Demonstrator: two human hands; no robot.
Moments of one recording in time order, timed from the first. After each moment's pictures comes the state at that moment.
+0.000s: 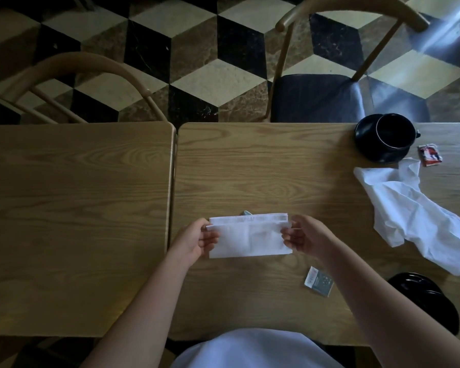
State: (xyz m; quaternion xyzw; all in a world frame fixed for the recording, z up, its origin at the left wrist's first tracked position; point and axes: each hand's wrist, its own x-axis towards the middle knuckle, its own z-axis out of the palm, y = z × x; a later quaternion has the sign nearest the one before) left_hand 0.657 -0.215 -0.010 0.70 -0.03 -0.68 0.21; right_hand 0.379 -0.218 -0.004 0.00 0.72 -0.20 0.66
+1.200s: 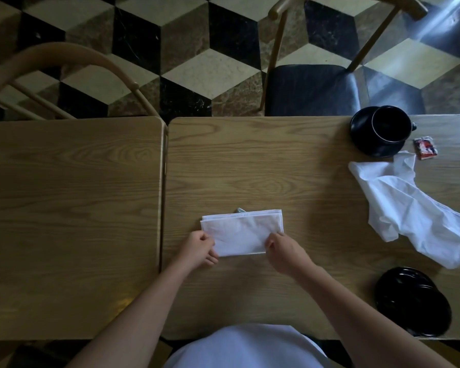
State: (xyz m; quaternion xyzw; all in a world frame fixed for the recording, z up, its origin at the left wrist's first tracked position) left_hand 0.647 -0.186 -0.055 0.73 -0.30 -0.61 0.04; right_hand 0.407 -0.165 -0.037 -0.58 0.69 0.09 0.42
